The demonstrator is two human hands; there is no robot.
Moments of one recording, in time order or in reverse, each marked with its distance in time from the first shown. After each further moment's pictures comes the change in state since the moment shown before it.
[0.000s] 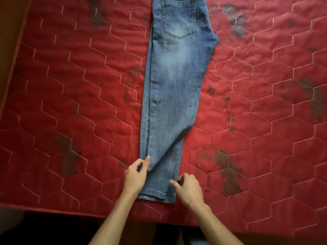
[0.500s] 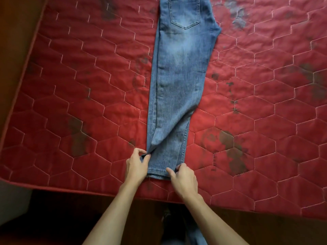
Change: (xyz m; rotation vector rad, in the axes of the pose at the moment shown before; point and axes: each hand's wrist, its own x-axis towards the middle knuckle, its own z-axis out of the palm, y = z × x) left_hand -0.030 -0.047 -0.010 0.109 0.071 -0.005; right_hand -0.040 -0.003 0.057 0.042 0.095 -0.026
